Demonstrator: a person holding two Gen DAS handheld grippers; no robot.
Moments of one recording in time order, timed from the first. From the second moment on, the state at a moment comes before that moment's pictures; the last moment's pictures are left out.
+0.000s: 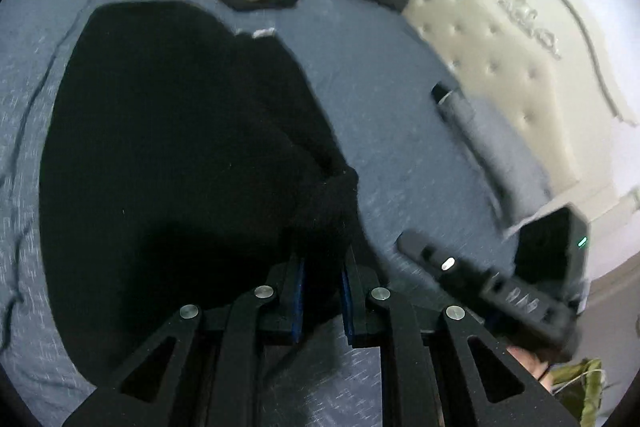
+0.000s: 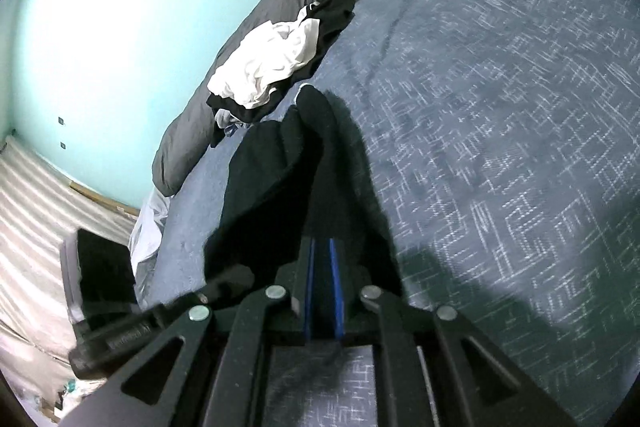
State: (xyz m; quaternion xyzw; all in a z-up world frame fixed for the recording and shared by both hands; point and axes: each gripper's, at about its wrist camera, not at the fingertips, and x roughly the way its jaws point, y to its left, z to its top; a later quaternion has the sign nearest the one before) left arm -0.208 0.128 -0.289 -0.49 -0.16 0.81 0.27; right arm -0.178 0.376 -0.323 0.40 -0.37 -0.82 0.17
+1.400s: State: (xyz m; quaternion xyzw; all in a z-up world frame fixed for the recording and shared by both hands) left arm -0.175 0.007 -0.308 -0.44 -0.17 0.85 0.24; right arm -0.192 0.313 -0.288 0.37 -0.27 -0.86 0.21
